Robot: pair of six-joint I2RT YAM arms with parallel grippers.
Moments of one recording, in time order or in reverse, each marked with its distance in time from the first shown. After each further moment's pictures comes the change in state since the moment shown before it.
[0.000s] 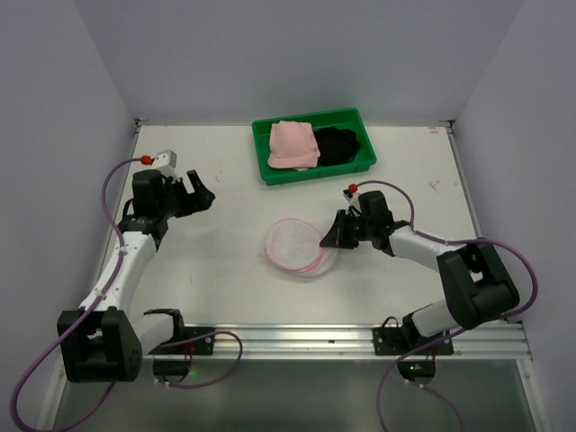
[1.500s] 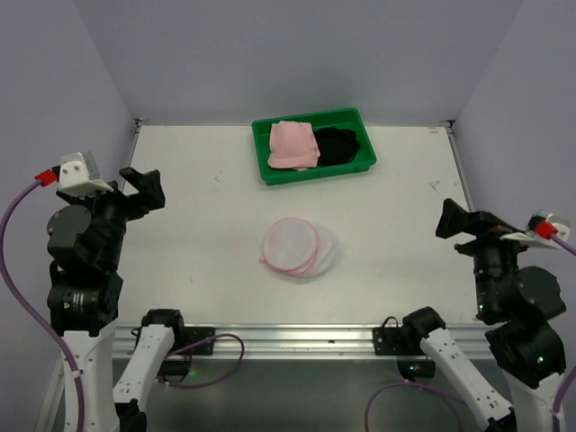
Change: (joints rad) left arm -0.009 -0.472 0.420 -0.378 -0.320 0.033; right arm -0.002 -1.070 0.444 -0.652 1.043 -0.264
